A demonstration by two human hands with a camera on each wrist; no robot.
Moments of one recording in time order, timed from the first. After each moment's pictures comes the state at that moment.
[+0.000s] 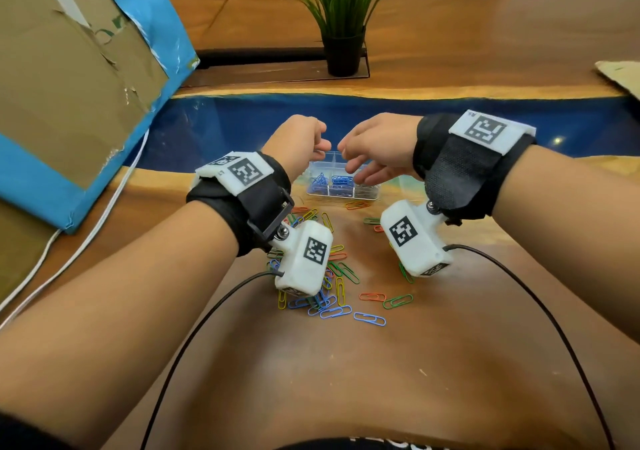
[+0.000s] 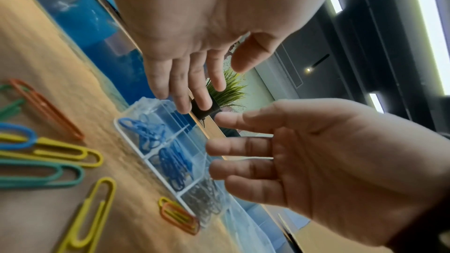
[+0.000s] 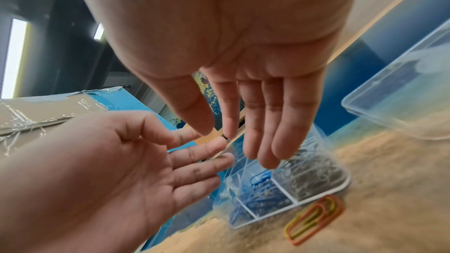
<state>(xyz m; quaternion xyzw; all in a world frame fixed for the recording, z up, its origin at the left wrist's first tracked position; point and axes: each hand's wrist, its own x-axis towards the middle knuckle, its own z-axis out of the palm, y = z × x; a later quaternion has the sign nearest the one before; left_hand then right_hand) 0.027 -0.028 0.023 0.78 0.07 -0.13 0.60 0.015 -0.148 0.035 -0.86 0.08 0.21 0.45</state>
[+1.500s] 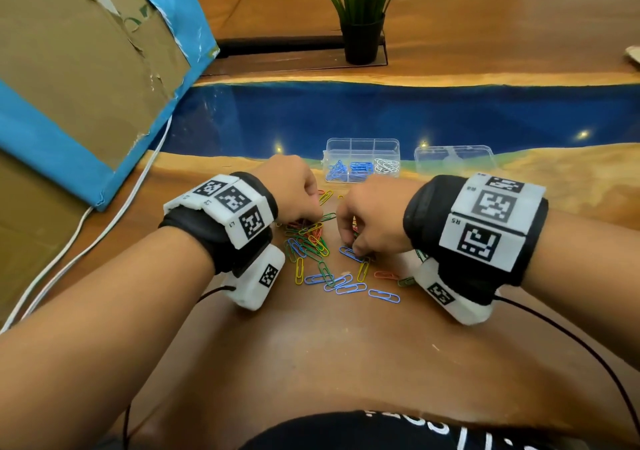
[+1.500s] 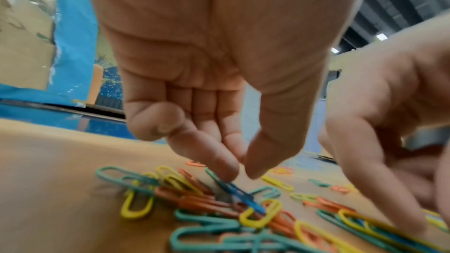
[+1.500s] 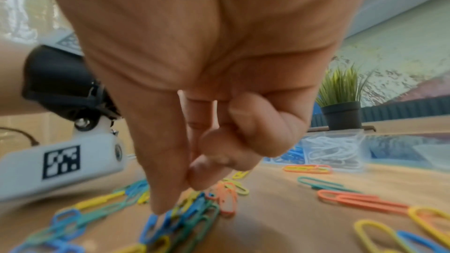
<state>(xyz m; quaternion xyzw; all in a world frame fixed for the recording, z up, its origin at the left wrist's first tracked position) -0.010 0.023 -0.003 0.97 -0.15 -0.15 0.11 -0.053 -0.119 0.006 -0.95 -0.23 0.21 0.07</state>
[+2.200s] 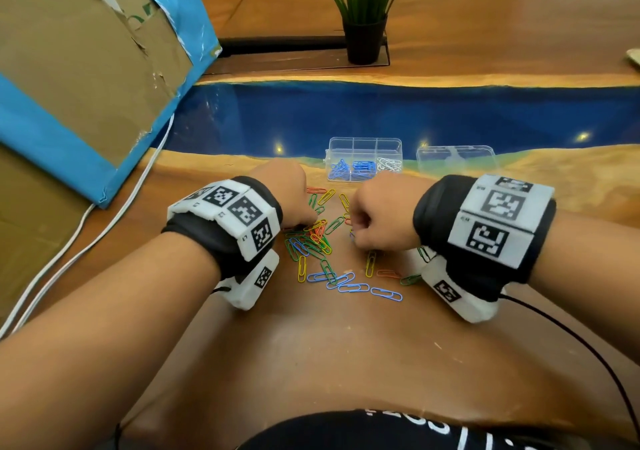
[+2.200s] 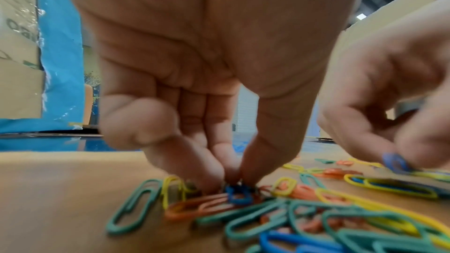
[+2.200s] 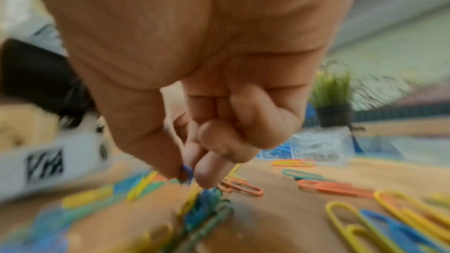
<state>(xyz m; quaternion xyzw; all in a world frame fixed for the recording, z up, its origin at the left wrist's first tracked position) -0.014 0.025 -0.001 0.98 -0.11 -0.16 0.02 -0.058 -0.122 0.010 -0.96 -0.20 0.18 0.04</state>
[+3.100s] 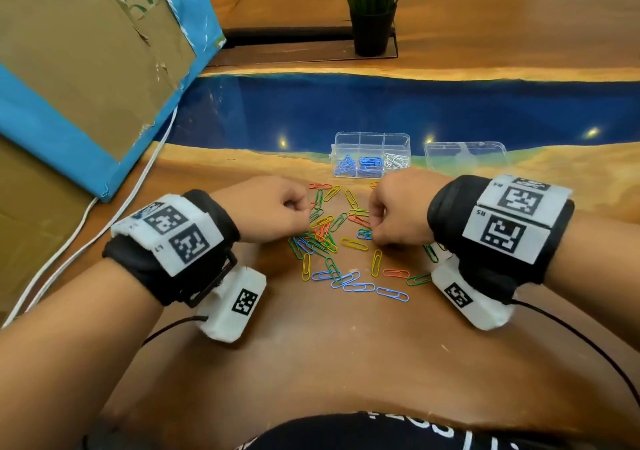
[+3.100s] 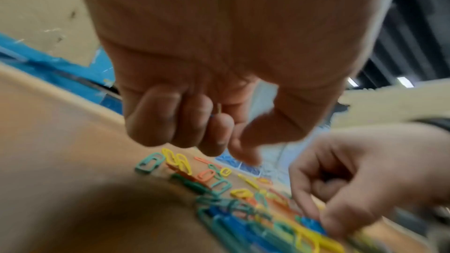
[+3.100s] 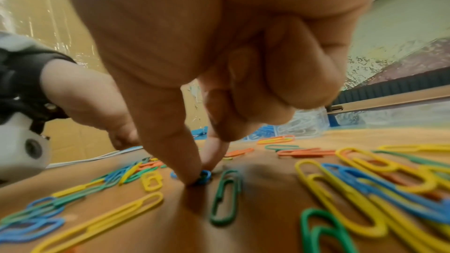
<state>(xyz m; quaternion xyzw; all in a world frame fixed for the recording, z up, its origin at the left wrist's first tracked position) -0.032 0.058 -0.003 0.94 -0.16 -0.22 0.20 -0.050 -0.131 0.000 -0.97 -0.12 0.19 0.07</state>
